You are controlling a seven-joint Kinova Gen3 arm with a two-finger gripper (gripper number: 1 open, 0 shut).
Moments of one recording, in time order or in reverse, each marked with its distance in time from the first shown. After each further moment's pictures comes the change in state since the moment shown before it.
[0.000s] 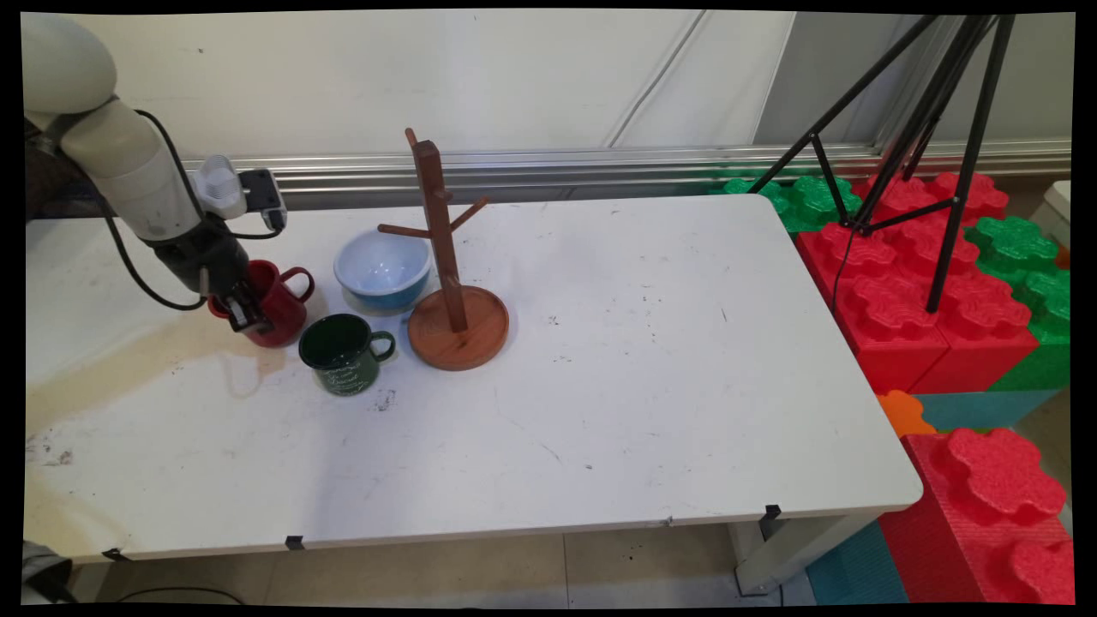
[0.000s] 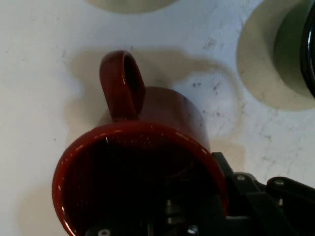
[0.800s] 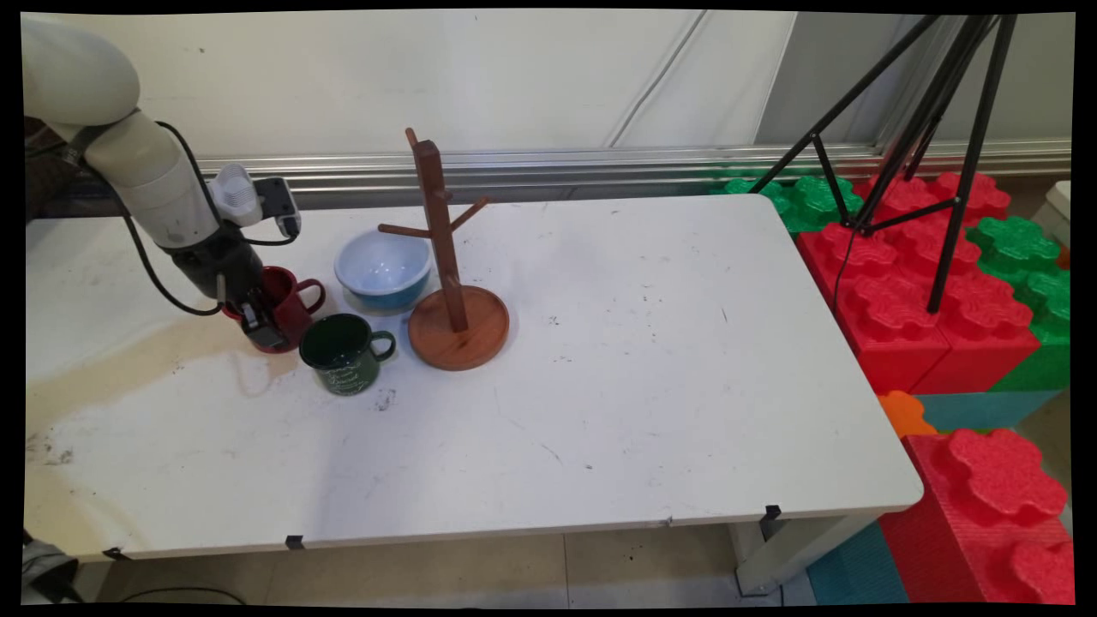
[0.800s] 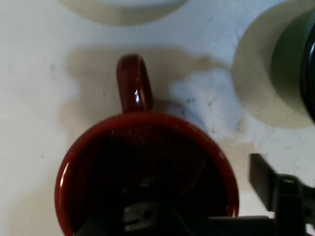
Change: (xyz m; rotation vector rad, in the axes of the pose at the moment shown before) arm 0.011 0.002 0.014 -0.014 0.006 -0.003
